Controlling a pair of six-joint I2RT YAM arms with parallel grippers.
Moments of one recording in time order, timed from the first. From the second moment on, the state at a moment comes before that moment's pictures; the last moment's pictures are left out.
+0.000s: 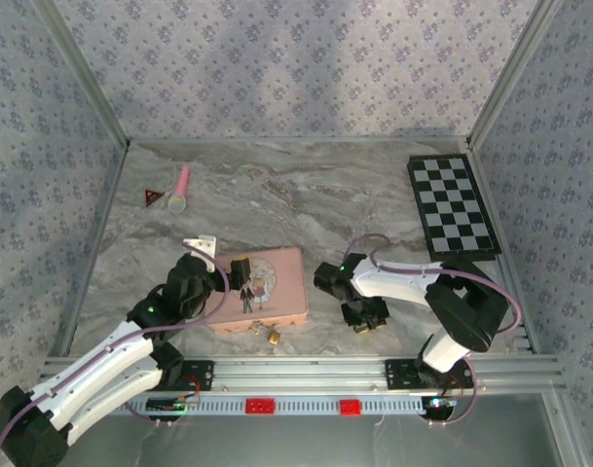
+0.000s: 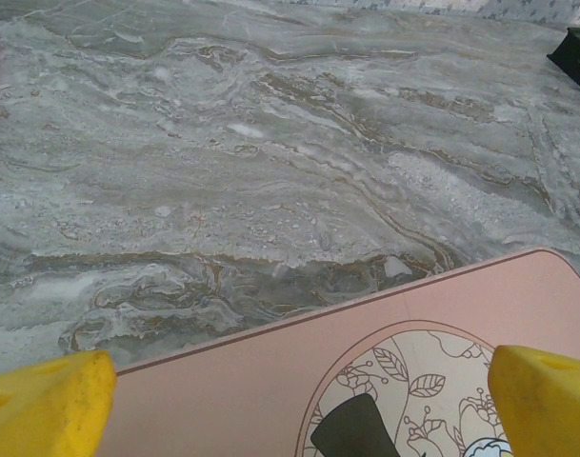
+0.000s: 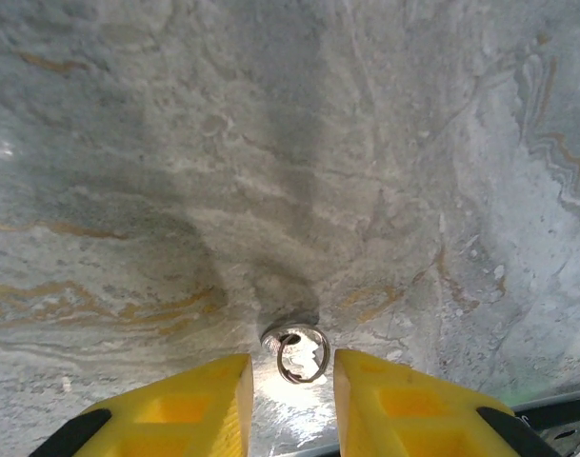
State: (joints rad) left arm -0.69 0.66 0.37 -0.18 -0.28 -0.39; right arm 0.93 1.60 0.85 -1.12 0.10 0.74
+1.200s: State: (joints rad) left arm -0.69 0.69 0.37 -0.19 -0.30 -0.39; right arm 0.96 1.65 0.88 -1.18 0.15 0.71
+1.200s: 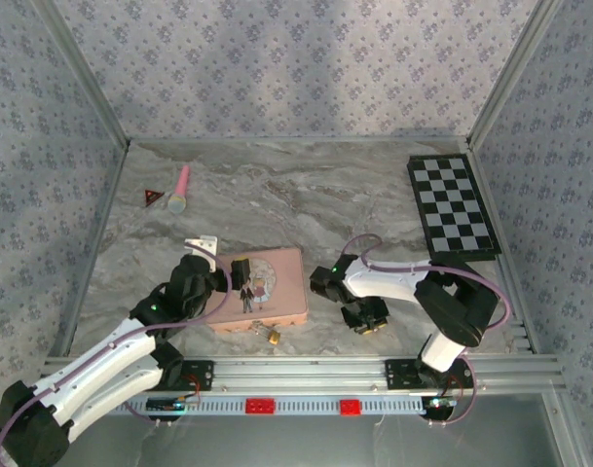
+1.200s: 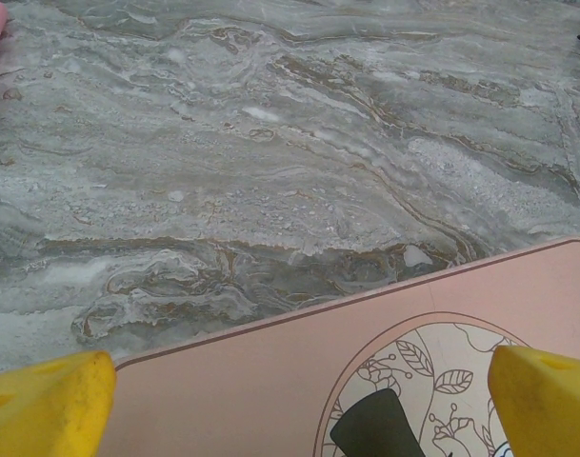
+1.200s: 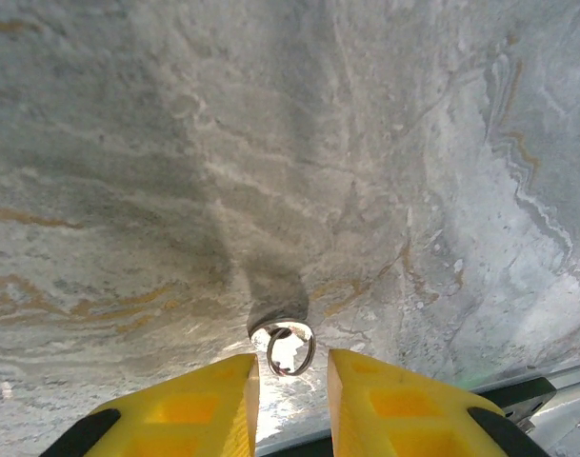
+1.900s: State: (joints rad) left arm -0.69 0.69 0.37 -0.19 -0.30 -0.39; right arm 0.99 1.72 0.89 -1.21 0.20 0.73
